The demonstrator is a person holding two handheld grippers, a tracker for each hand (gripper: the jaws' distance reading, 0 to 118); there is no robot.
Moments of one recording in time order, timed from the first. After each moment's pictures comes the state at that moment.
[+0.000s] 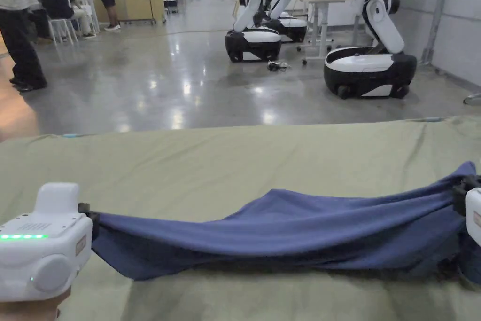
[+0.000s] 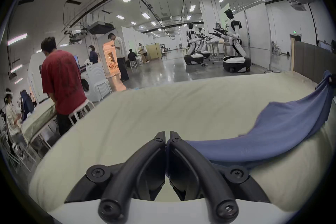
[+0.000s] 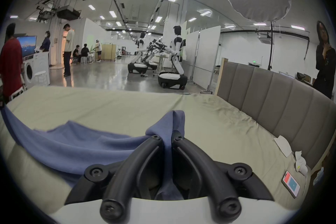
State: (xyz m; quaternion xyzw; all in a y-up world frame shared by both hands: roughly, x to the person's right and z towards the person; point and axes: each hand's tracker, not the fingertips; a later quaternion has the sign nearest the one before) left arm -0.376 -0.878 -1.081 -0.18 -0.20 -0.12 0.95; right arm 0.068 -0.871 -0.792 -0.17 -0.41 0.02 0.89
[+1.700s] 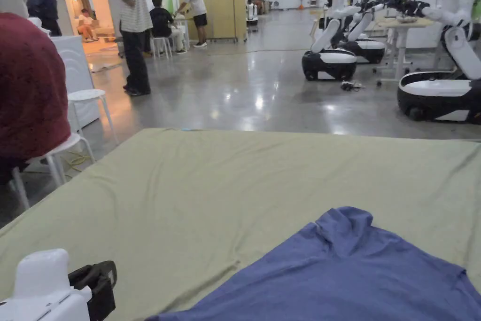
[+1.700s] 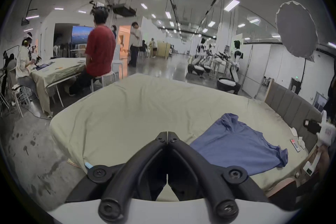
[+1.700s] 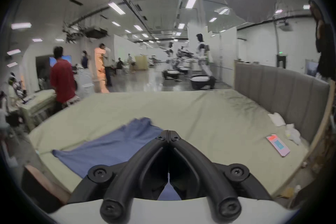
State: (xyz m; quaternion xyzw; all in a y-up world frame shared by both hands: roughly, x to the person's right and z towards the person) left arm -0.666 -0.774 -0.694 -0.19 -0.20 0.03 0.96; right arm -0.187 -0.760 -0.487 -0.12 -0.23 -0.06 0.96
